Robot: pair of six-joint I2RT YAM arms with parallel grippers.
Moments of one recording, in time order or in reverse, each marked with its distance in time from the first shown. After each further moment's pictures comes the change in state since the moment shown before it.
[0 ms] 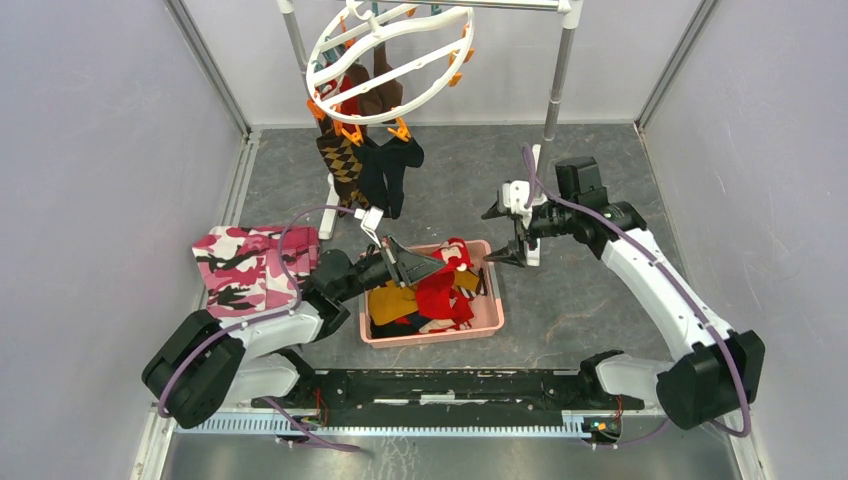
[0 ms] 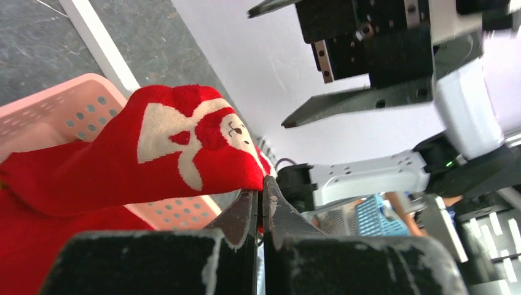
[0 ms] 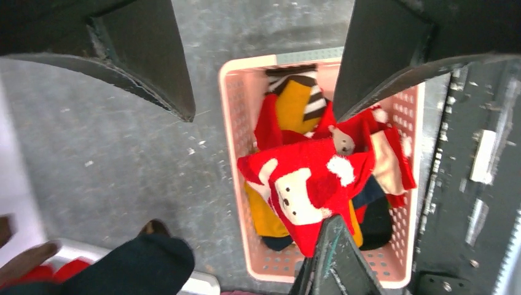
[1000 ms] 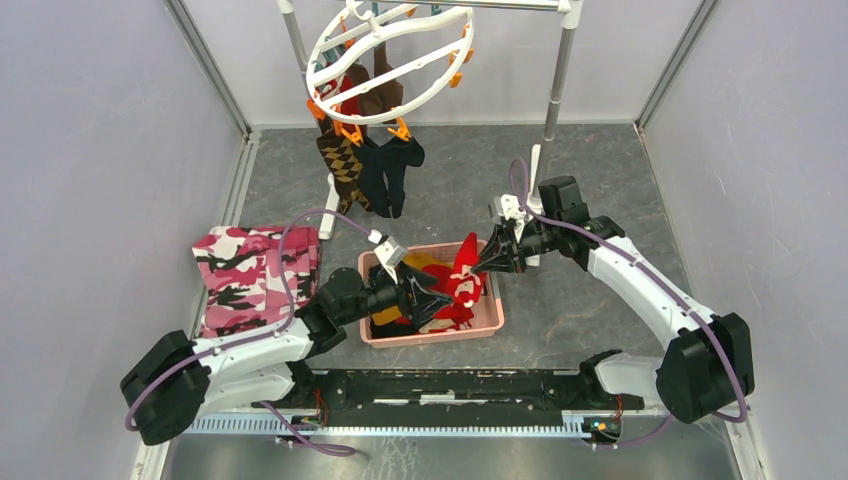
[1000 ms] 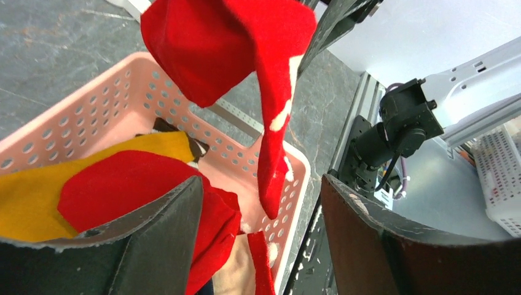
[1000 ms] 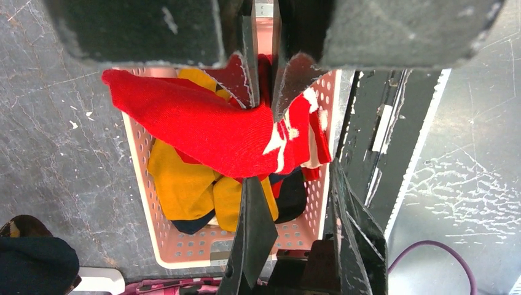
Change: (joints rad) left arm -0.204 -0.201 -0.024 -0.340 -0.203 0.562; right arm 0.048 0.015 -0.156 0.124 -0.175 0.159
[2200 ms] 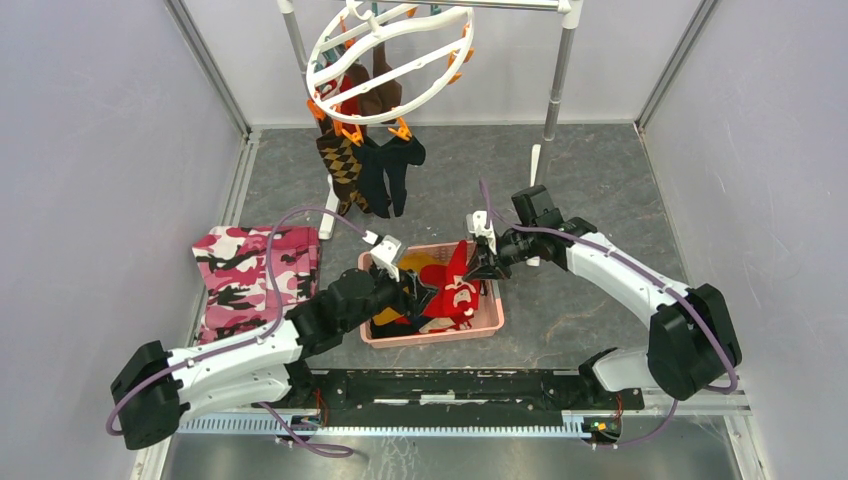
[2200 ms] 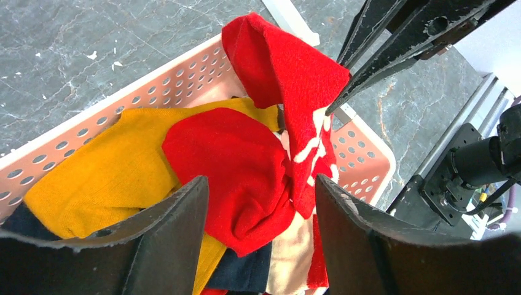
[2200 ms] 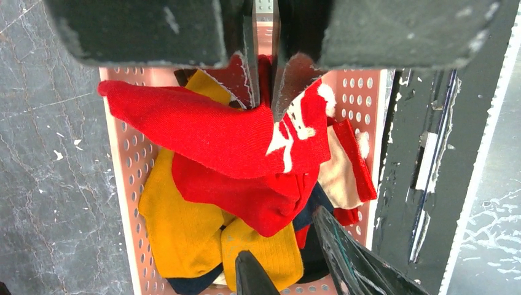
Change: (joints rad) left arm -0.092 -0.079 0.111 -0.430 -0.396 0.039; right arm 0.111 0.115 -0.019 0.032 0.207 -0.083
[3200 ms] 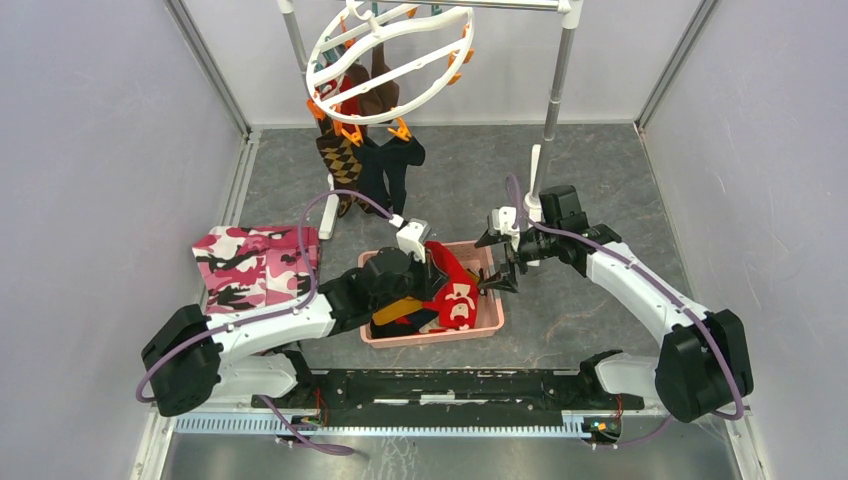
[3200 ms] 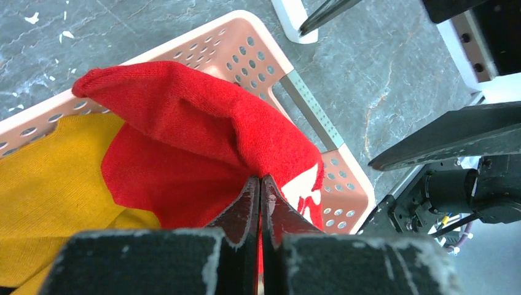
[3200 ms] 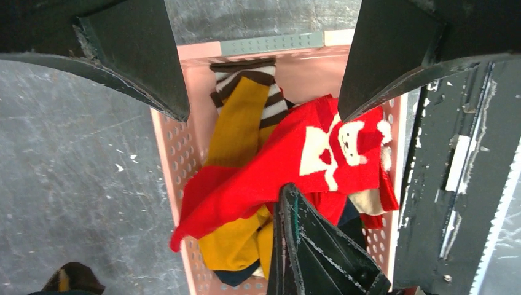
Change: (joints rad) left arm -0.002 0.281 0.221 -0.092 0.012 -0.175; right arm -0.133 -0.115 -0.061 0.031 -0.055 -0.066
